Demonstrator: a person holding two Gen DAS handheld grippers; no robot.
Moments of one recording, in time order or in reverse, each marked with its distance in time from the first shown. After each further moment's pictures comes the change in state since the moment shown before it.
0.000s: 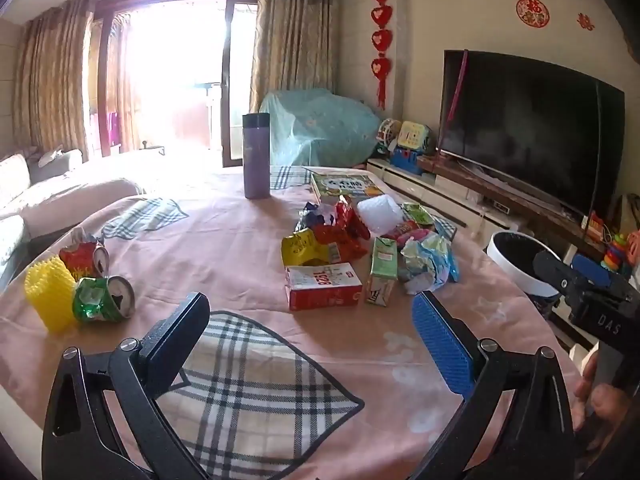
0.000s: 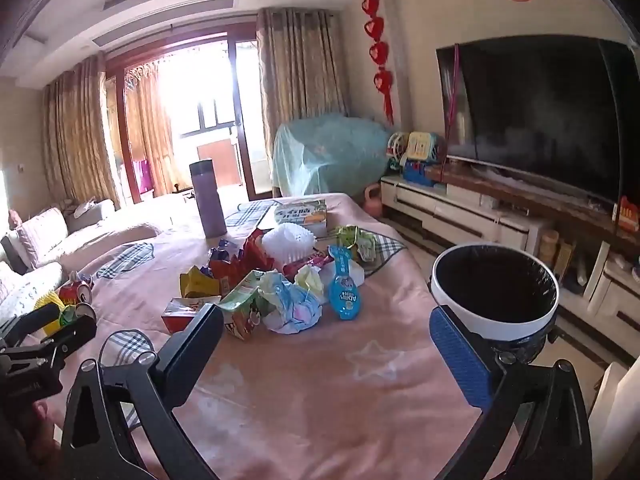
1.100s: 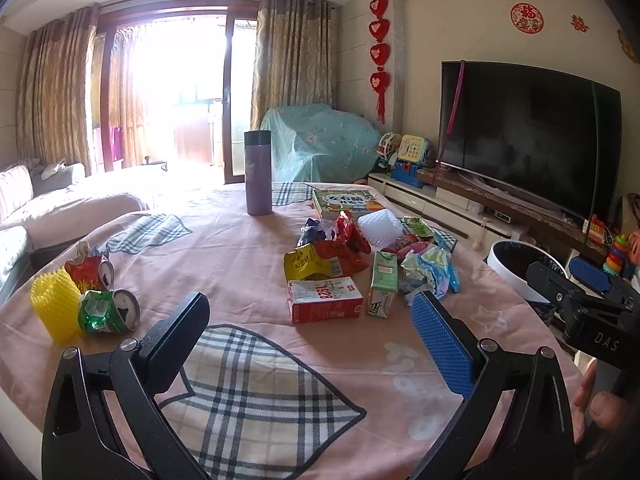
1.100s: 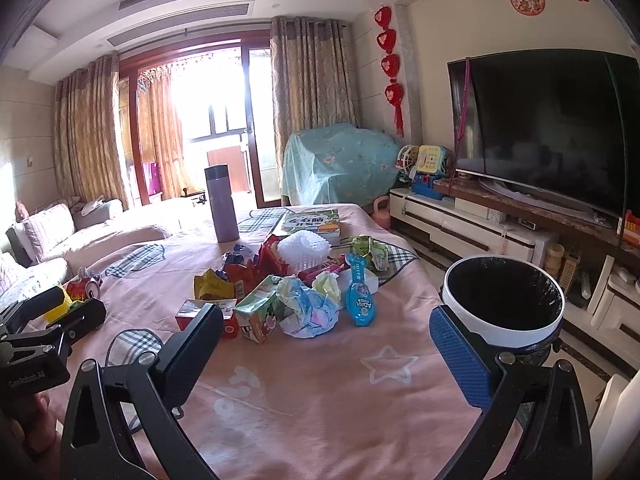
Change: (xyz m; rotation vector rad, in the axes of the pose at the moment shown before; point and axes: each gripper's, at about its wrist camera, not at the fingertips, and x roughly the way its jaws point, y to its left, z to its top) left arm -0.007 -0.005 0.000 0.018 -0.051 0.012; right arm 0.026 0.040 -0.004 -0.019 -0.016 0.021
